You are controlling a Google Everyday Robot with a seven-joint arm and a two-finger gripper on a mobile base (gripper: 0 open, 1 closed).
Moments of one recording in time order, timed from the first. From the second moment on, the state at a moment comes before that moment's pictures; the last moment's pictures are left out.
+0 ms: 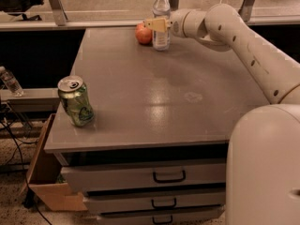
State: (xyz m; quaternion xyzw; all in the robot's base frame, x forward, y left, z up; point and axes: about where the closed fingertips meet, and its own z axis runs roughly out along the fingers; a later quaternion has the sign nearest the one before) arm 0.871 -0.047 0.926 -0.28 0.71 0.22 0.61
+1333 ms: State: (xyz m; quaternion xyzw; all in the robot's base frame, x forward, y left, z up) arm 0.849 -0.108 0.966 -0.32 0.67 0.23 0.63
